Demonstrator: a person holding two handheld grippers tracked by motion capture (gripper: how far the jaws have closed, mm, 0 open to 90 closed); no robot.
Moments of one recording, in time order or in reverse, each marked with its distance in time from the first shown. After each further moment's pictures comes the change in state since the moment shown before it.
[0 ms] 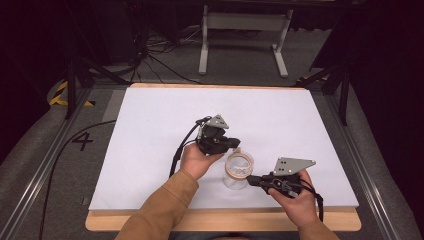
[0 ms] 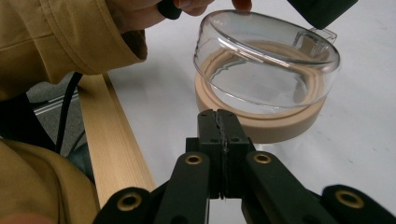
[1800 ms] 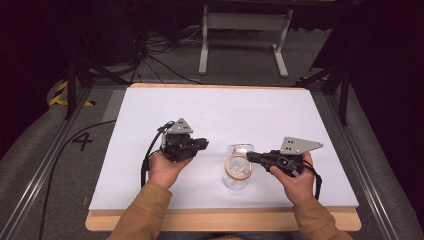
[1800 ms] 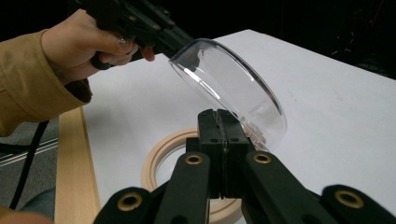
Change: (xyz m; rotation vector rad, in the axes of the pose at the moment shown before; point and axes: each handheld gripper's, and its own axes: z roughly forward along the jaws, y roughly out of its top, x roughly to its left) left arm 0.004 -0.044 -0.083 -0.041 0.187 -0.061; right arm -0.037 0.029 -0.001 -0.198 -0.009 -0.022
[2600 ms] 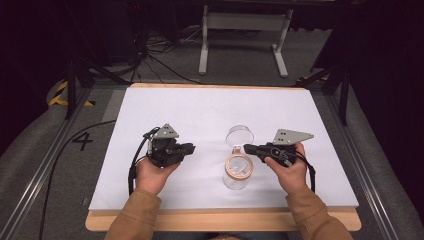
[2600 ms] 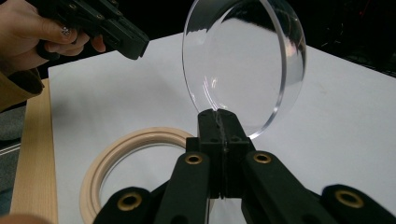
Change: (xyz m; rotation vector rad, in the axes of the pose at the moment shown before) left arm 0.008 -0.021 -0.019 0.026 0.037 -0.068; right arm -0.024 -0.001 0.019 0.040 -0.035 -0.009
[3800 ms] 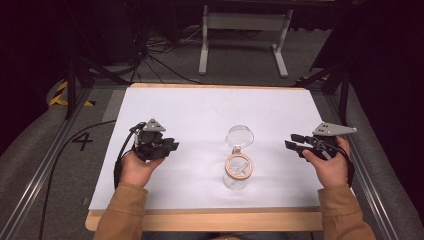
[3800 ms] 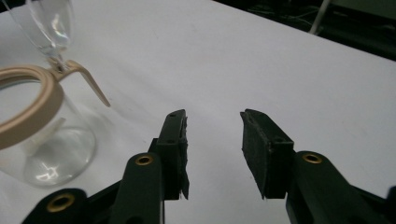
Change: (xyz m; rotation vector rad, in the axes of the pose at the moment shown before) left arm 0.039 -0.005 -0.016 0.115 0.145 -0.016; right arm -0.057 -0.022 -0.086 0.158 -0.318 0.130
